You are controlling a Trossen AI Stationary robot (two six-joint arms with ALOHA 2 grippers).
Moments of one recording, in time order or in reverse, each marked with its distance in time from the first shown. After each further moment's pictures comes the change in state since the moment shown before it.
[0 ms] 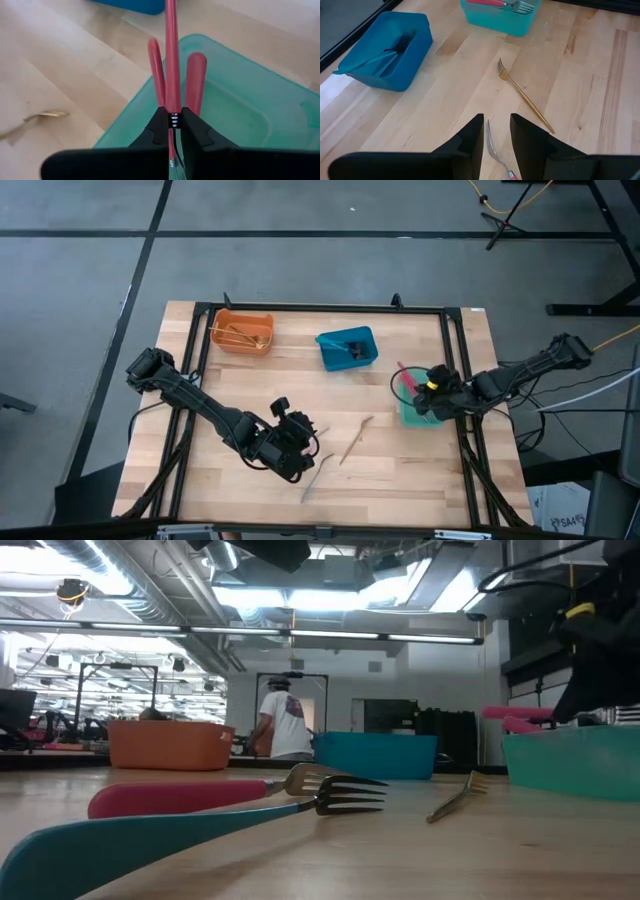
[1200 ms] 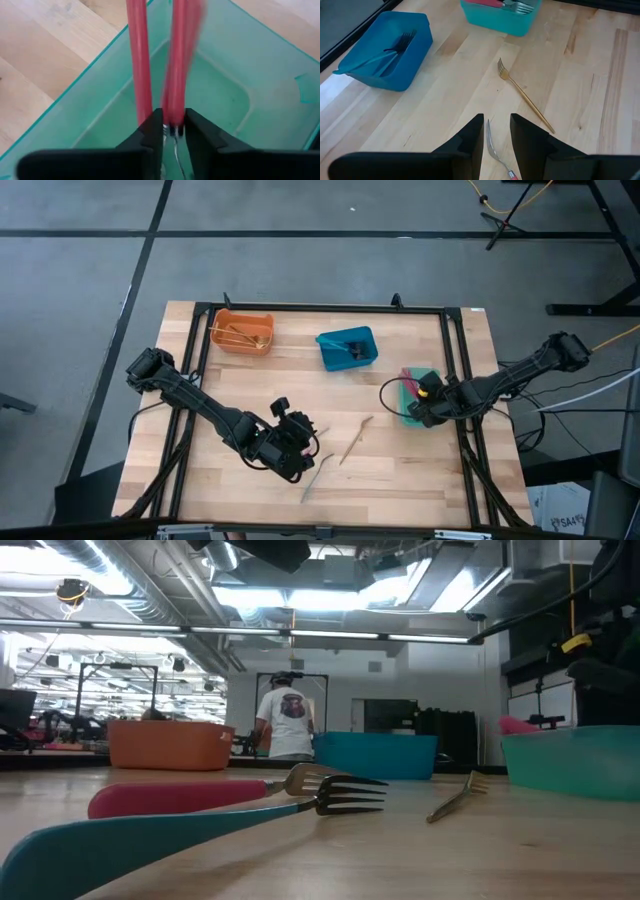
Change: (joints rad) left arm 0.000 0.000 0.000 -0.001 0.000 0.000; right arm -0.003 0.241 0.001 -0.009 -0.088 0.000
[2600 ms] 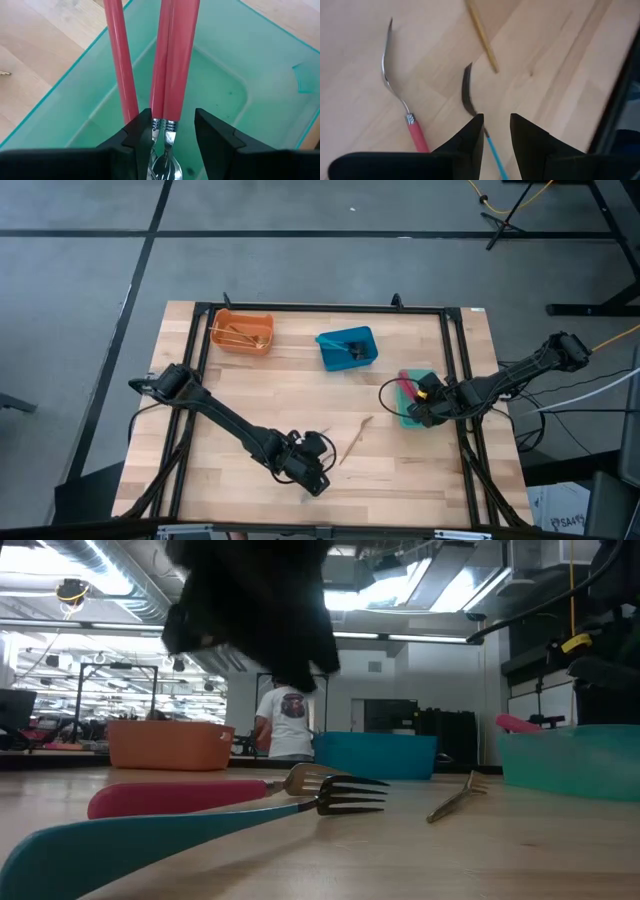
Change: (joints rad) left arm 0.015 0.236 0.000 0.197 0.417 -0.368; right arm 0.000 0.000 0.000 0.022 -0.031 -0.001
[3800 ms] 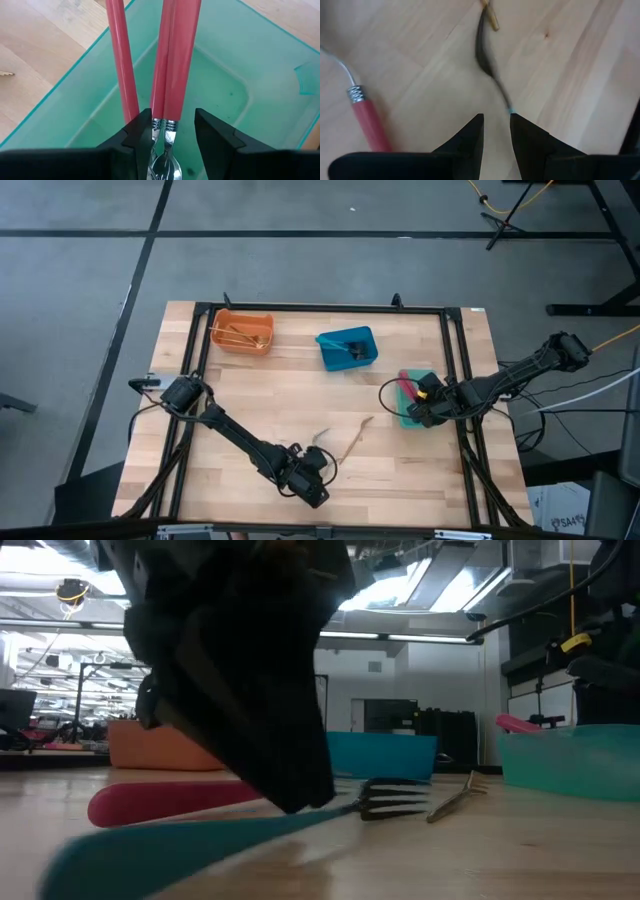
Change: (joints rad) left arm -0.048 0.142 0.001 0.099 0.014 -0.025; right arm 0.000 0.000 0.000 0.006 0.000 0.000
